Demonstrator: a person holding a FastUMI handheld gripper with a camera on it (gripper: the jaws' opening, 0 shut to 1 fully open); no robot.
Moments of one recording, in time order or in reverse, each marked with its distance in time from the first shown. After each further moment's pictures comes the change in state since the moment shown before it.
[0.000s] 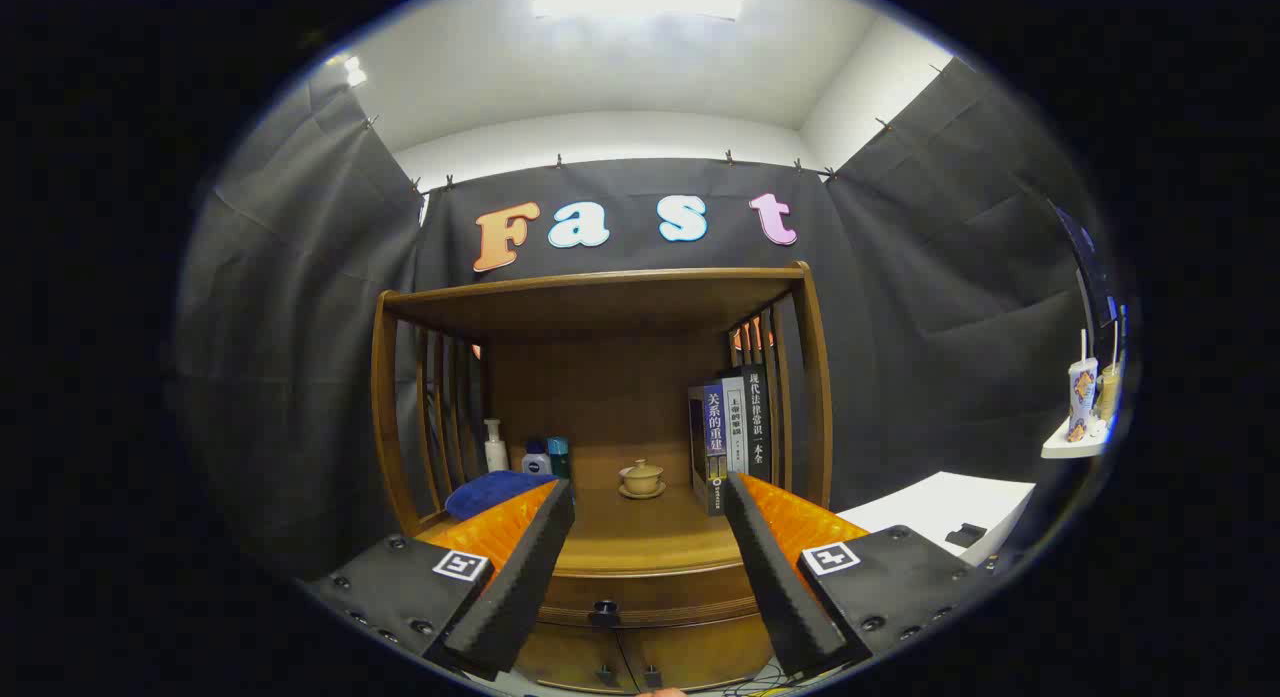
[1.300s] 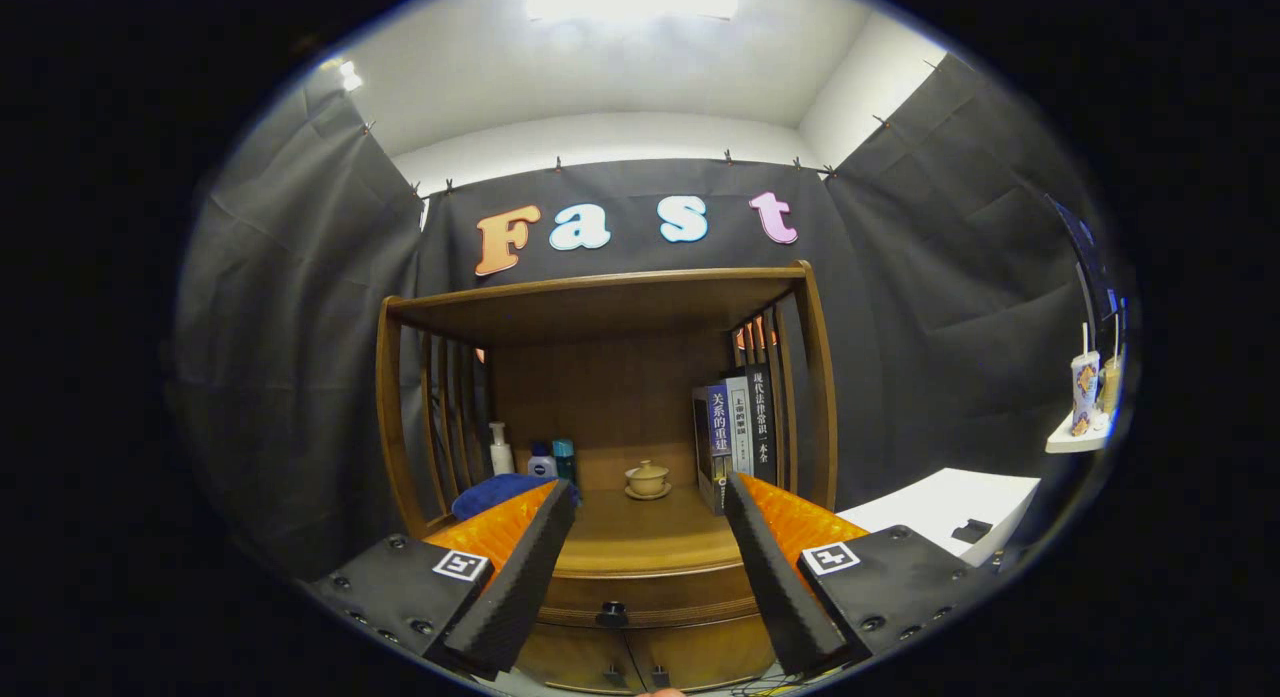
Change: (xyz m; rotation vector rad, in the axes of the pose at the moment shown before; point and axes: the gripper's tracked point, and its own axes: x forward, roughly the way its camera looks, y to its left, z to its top) arm 0.001 0.005 0.003 0.014 -0.002 0.013
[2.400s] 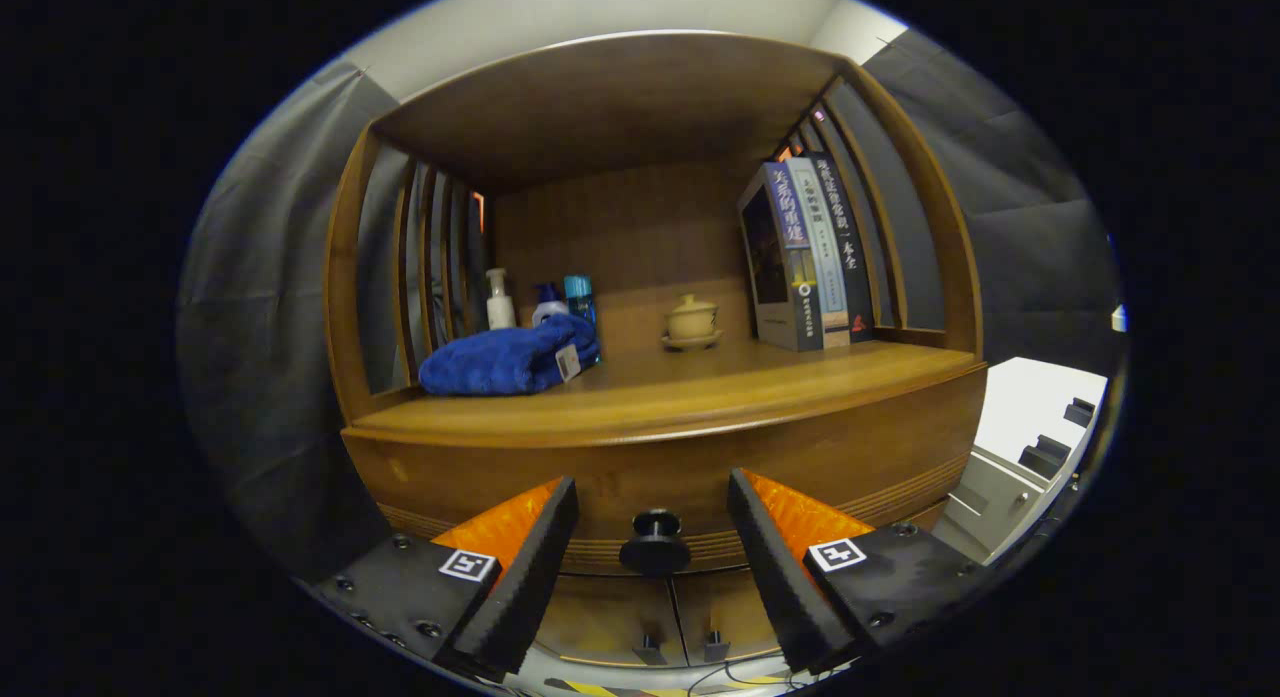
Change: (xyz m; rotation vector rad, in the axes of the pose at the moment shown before) arm 0.115 0.038 -0.282 0.023 0.287 0.066
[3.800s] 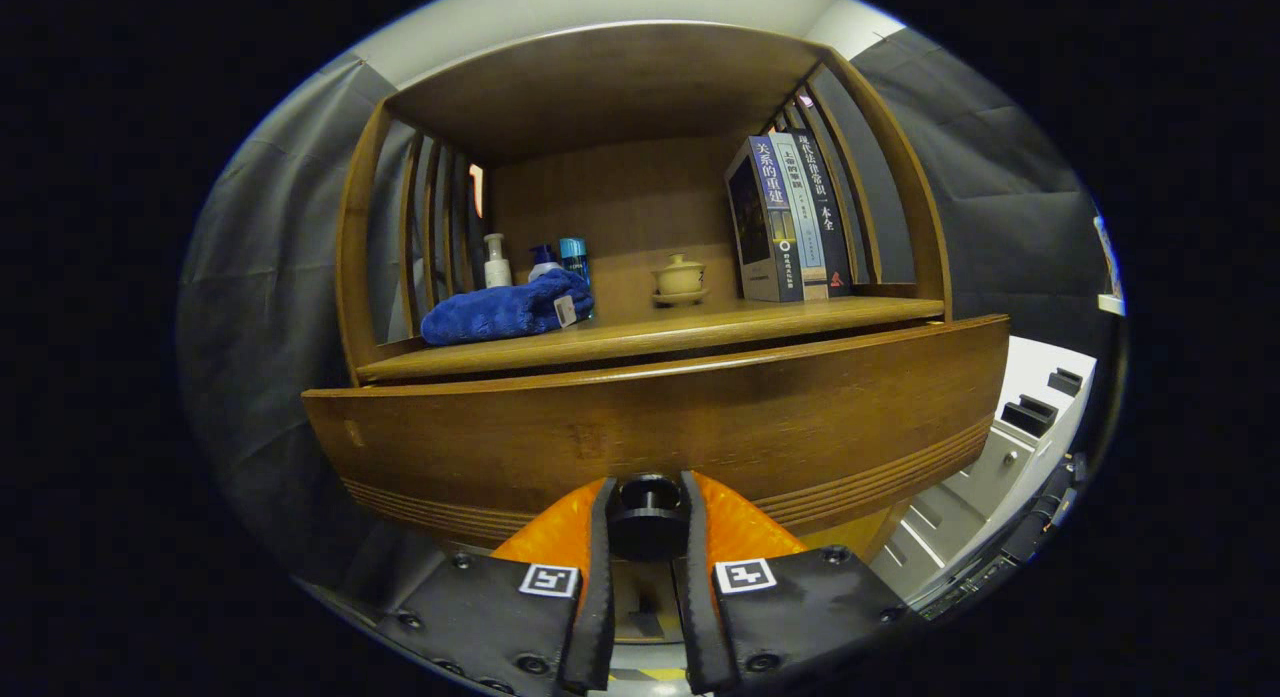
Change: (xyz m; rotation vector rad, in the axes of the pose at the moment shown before) arm -0.062 -0.002 -0.036 0.026 0.047 -0.025
